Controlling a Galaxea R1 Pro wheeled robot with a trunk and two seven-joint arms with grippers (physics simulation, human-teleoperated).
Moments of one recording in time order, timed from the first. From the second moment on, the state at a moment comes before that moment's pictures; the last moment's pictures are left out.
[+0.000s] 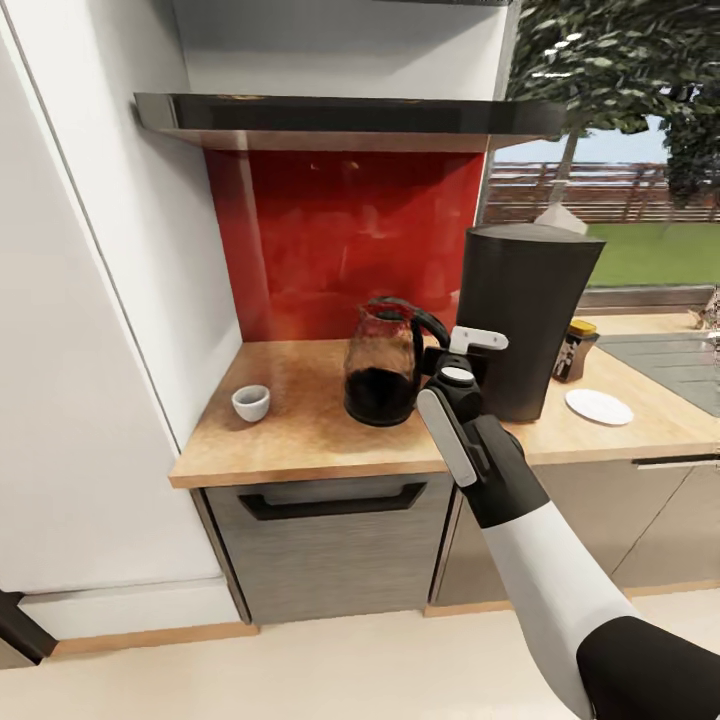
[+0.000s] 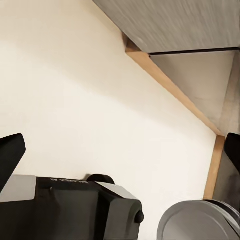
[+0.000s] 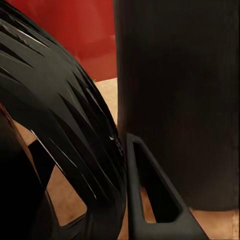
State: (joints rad) left arm -0.21 0.41 0.07 -0.03 0.57 0.19 -1.18; right arm -0.97 0.13 0.34 -1.27 -0.37 0.60 -0.83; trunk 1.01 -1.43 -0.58
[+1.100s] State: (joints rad) left arm -0.21 0.41 0.07 -0.03 0.57 0.19 -1.18; right arm -0.97 0.13 0.34 -1.27 -0.37 0.60 -0.85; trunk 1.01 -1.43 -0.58
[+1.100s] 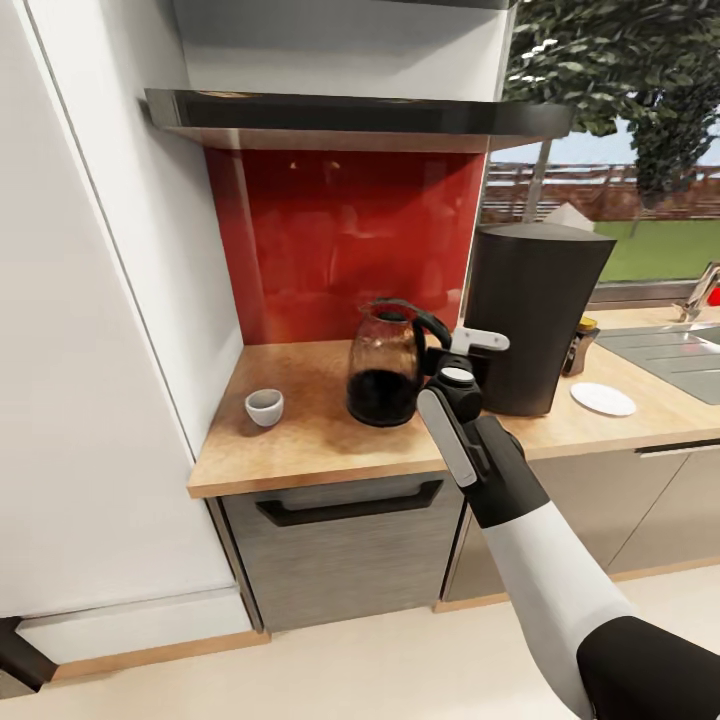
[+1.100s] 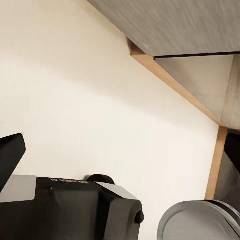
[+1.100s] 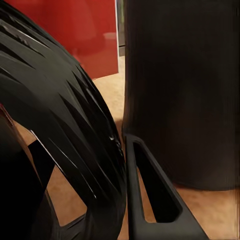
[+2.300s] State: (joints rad) left arm -0.21 0.41 0.07 -0.03 0.57 0.19 -1.18; right arm -0.97 0.14 0.34 -1.27 -0.38 0.64 -1.05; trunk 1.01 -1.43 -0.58
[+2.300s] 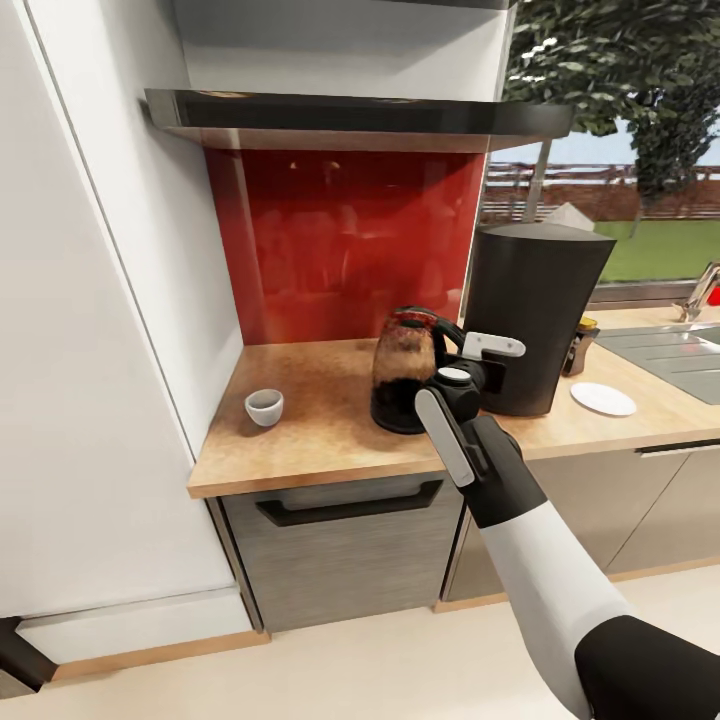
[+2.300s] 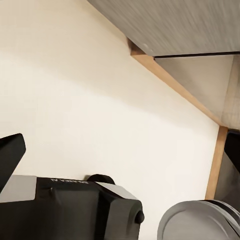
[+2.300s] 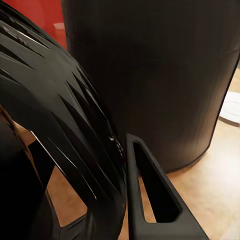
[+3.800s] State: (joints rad) left arm -0.21 0.41 0.07 -0.03 0.57 0.19 -1.18; right arm -0.97 0.14 0.34 -1.27 -0.36 0.63 -1.05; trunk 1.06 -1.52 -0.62
